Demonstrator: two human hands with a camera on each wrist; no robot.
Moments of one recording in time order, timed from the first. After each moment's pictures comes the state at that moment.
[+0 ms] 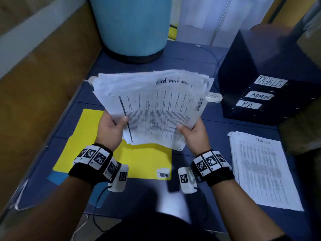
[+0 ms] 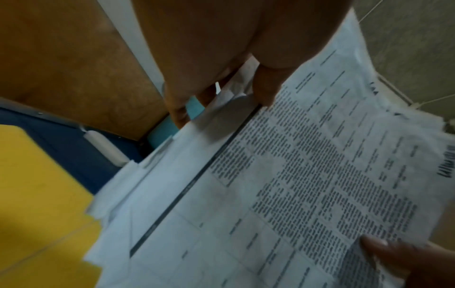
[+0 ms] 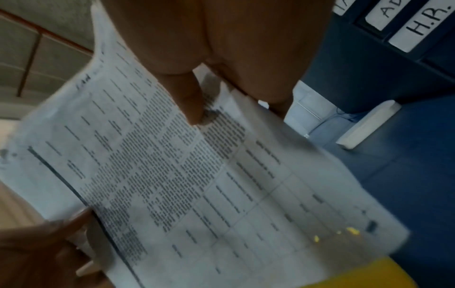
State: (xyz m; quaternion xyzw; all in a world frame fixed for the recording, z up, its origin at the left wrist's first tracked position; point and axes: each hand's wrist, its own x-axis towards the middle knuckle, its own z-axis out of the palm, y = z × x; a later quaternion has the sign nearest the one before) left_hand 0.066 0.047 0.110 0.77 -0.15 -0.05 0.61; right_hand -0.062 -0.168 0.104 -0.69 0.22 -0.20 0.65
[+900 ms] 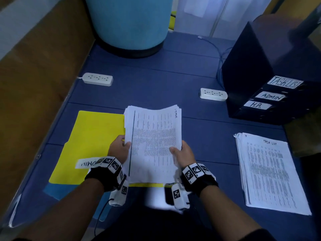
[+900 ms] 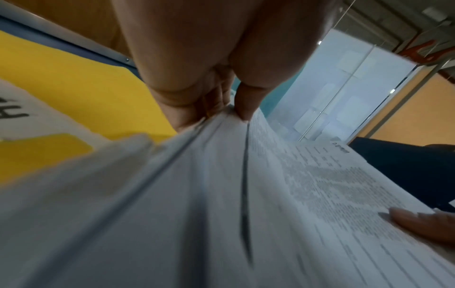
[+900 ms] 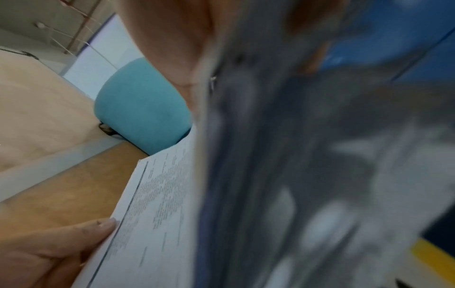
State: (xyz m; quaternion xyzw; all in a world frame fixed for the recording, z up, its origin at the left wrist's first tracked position) left_hand 0.095 0.047 0.007 0.89 -0.04 -0.25 0.38; right_hand -0.036 -0.145 -0.002 -0.70 0.40 -0.02 0.58
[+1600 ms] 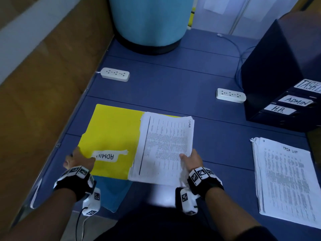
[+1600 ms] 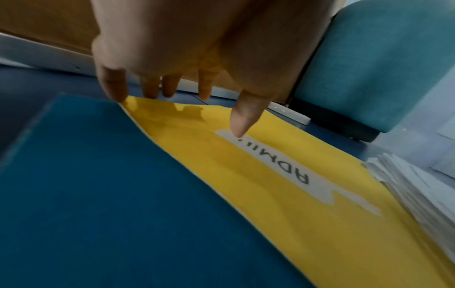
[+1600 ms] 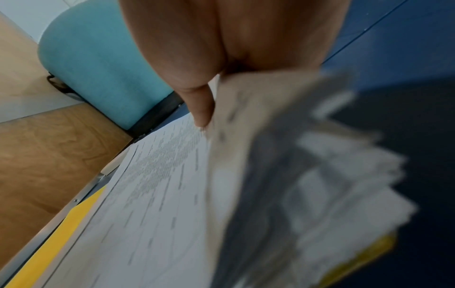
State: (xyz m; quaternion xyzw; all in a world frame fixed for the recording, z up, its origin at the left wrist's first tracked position) left_hand 0.123 0.206 -0.025 0.93 0.21 -0.23 0.17; right_hand -0.040 -0.134 -0.028 -0.73 0.47 0.09 0.48
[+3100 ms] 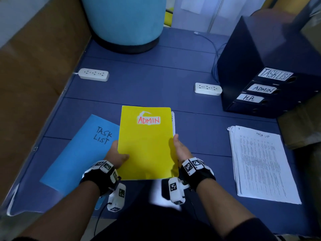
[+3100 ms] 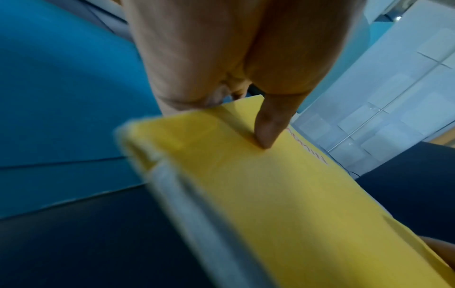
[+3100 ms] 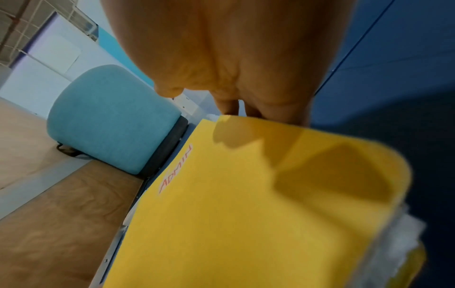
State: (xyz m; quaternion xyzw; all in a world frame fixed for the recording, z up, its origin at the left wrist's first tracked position) left_hand 0.062 0.066 -0.015 0.86 -0.03 -0.31 0.40; right_hand -0.056 -0.148 0.040 -0.70 0.43 0.14 0.55
